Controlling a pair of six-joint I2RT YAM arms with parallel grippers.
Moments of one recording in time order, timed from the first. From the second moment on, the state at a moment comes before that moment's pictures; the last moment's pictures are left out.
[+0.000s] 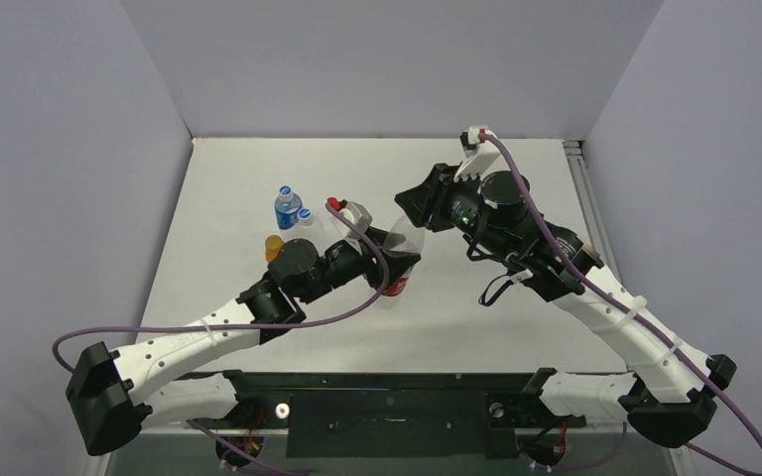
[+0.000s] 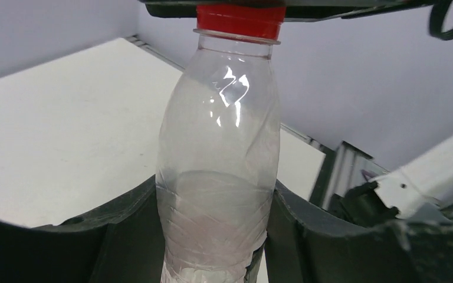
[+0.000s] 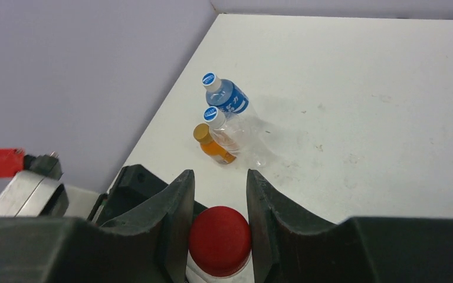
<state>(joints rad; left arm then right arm) -0.90 1.09 0.78 0.41 0.17 -0.34 0.83 1.14 1.40 -0.44 0.09 0.51</state>
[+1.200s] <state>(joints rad) -0.65 1.14 0.77 0.47 0.63 -0.47 0.61 1.04 1.32 -0.37 -0.30 0.46</state>
